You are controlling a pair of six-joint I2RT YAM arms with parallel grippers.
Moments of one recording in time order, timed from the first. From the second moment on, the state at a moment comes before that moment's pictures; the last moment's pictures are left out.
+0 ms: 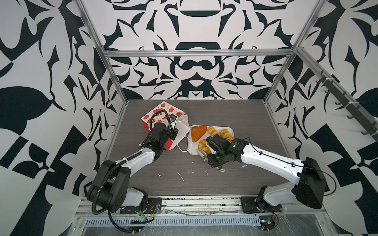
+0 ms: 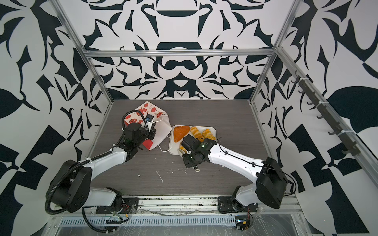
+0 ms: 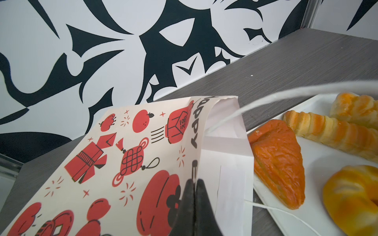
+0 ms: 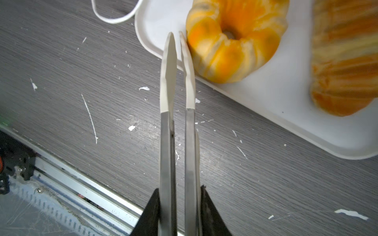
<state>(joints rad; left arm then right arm) -0.41 1.38 0.64 0.45 0.02 0.21 0.88 1.39 1.03 -0.85 -0.05 0.54</state>
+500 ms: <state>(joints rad) -0.41 1.38 0.64 0.45 0.02 0.21 0.82 1.31 0.96 -0.79 -0.09 0.55</state>
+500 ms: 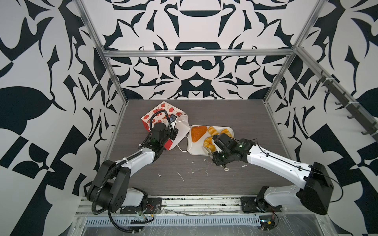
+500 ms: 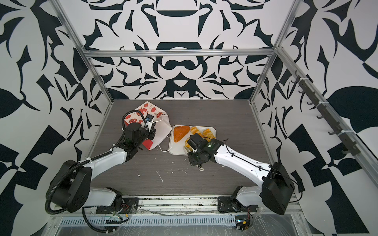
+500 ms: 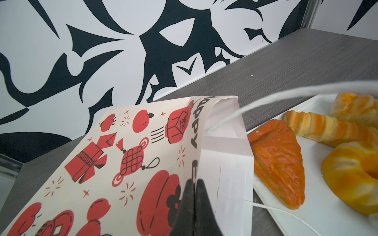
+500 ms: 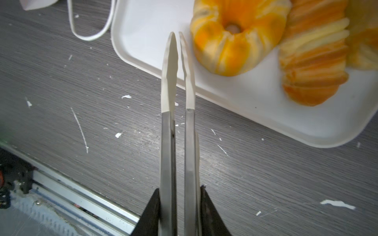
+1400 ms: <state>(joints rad) -0.42 1.25 0.67 0.28 0.11 0.21 0.83 1.65 1.25 -0.45 -0.19 0.45</state>
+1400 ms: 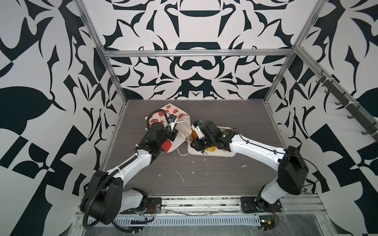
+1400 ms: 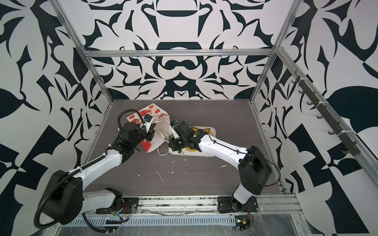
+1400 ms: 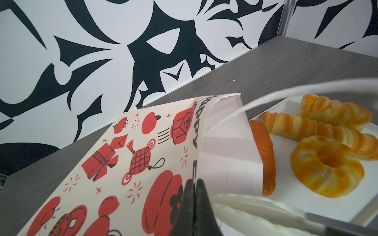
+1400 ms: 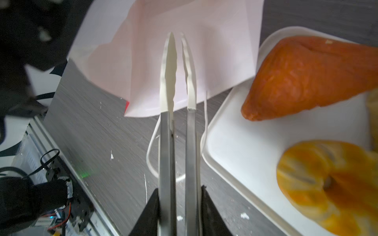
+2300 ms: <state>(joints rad) -0.59 1.24 0.87 -0.02 -0.13 0.35 0.81 1.90 1.39 -0.27 -0.26 0.51</state>
